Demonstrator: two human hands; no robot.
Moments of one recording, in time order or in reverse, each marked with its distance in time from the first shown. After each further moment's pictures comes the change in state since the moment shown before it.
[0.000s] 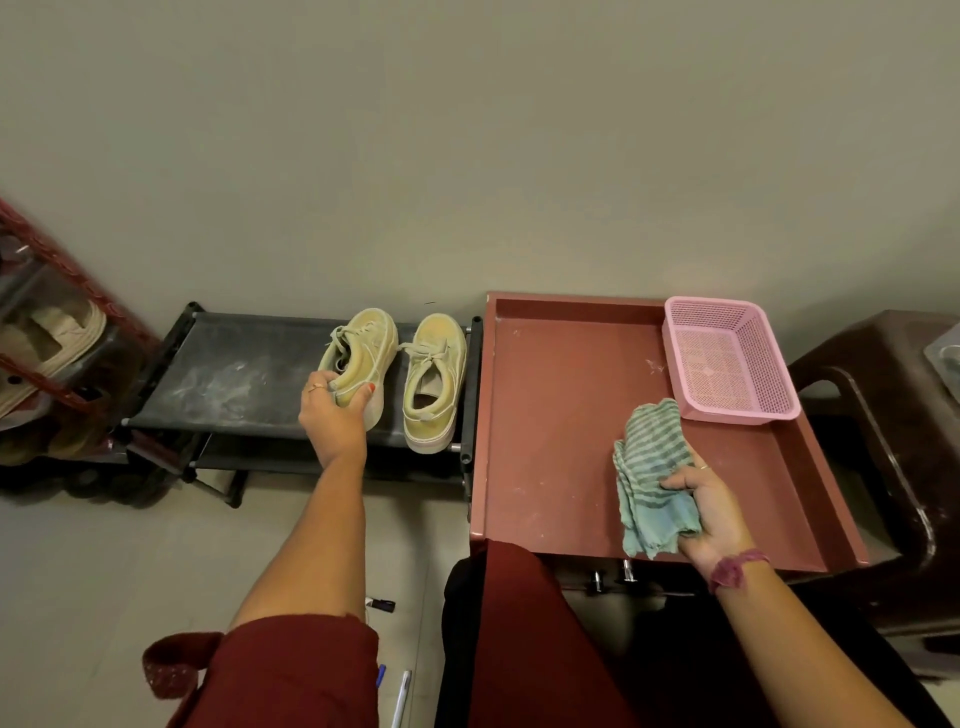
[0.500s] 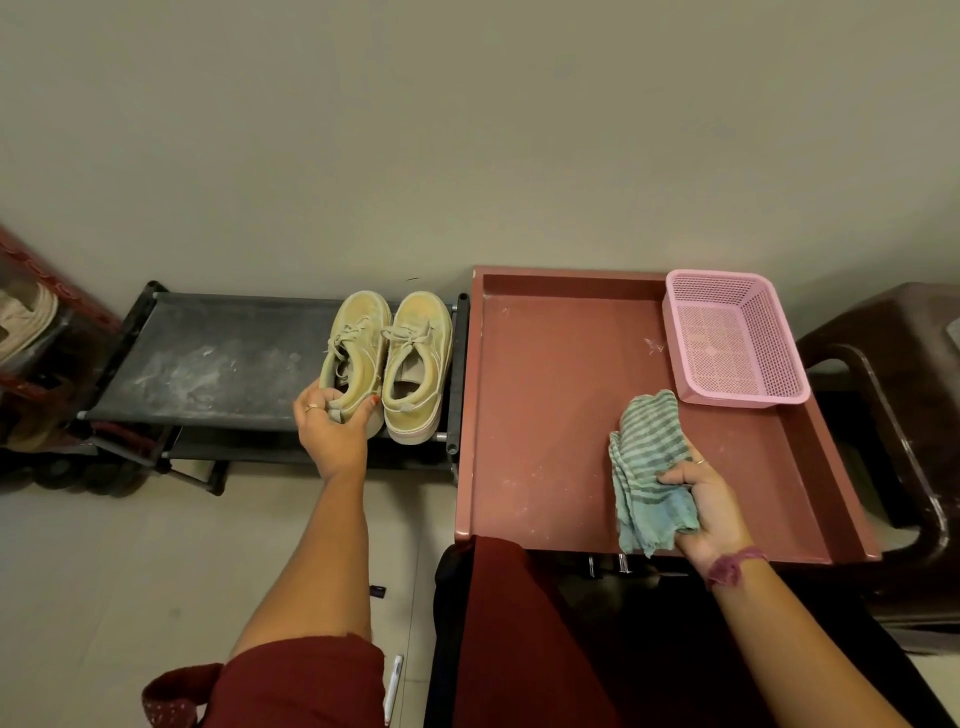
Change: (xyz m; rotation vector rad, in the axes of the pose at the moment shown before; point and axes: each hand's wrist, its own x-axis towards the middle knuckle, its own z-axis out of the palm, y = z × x) left_hand -0.016 -0.039 0.034 -0.087 -0.028 -0.003; right_hand 0.022 0.008 -0.012 -0.005 0.049 0.018
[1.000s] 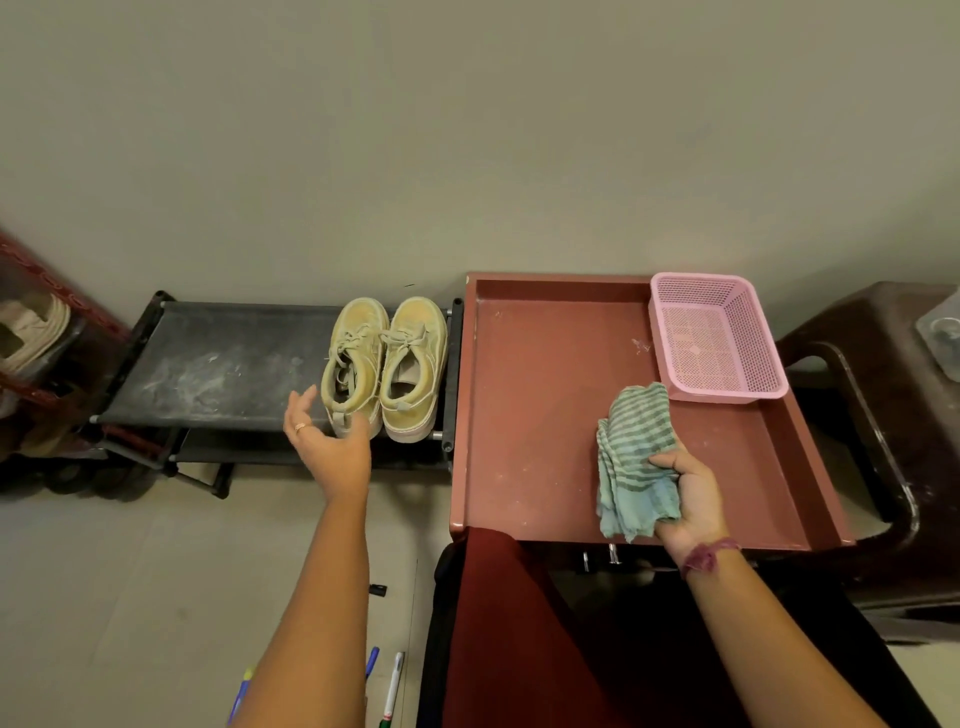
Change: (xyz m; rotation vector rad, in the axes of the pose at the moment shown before) left_hand -0.039 0.027 -0.021 -0.200 0.027 -0.074; right_hand -0.010 0.000 0.006 0.192 0.001 0.030
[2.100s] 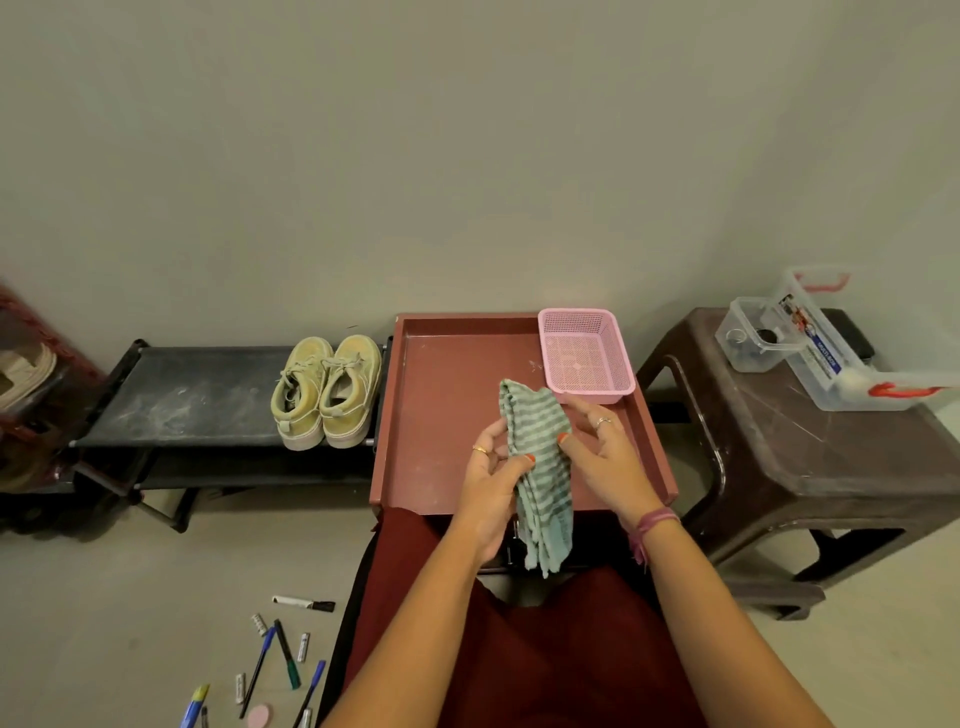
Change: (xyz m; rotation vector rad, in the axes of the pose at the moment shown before) left_hand -0.268 0.132 0.053 -0.453 -0.898 -0.414; right_hand -0.130 -0.083 -0.023 -1.070 -0.218 -0.589
